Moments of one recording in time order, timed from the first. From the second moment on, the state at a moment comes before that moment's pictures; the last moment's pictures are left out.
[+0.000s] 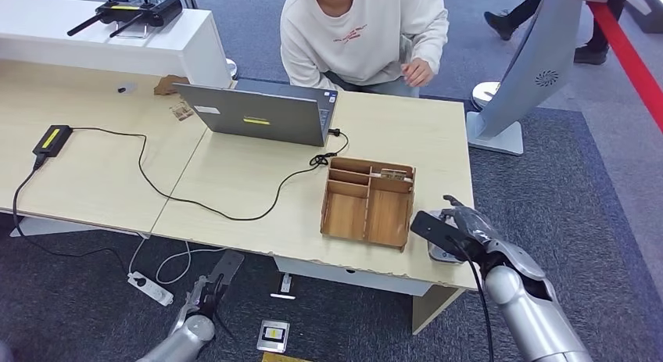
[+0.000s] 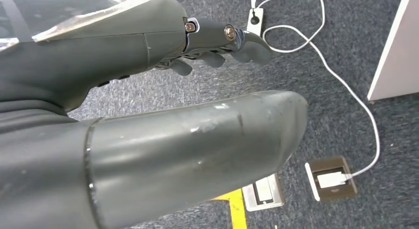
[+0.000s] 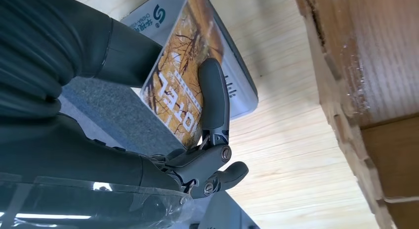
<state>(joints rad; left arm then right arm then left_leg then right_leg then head) -0.30 0.04 -0.46 -0.55 -0.29 0.40 0.10 -0.51 -0.18 0.49 -1.03 0.79 0.07 0.09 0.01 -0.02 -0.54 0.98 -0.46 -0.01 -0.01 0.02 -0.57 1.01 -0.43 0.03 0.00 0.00</state>
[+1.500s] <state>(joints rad) -0.32 0.03 -0.46 -0.57 -0.26 0.41 0.02 -0.87 -0.13 0.36 -0.98 0.83 -0.03 -0.13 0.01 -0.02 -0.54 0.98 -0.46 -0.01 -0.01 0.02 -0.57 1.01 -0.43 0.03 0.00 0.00</state>
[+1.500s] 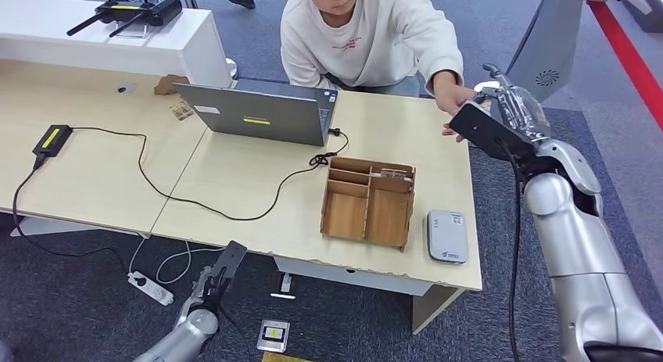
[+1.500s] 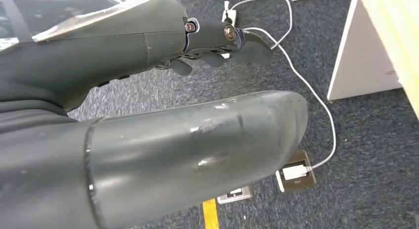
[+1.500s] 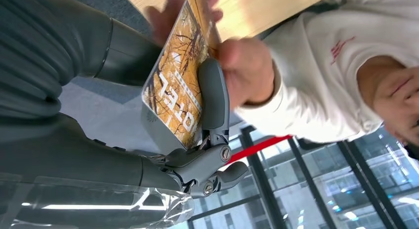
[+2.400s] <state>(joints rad) -0.25 0.18 -0.48 -0.64 -0.07 0.37 0.00 -1.01 0.12 0.49 -0.57 0.83 -0.10 -0.20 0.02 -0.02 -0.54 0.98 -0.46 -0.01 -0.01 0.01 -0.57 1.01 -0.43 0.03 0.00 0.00</state>
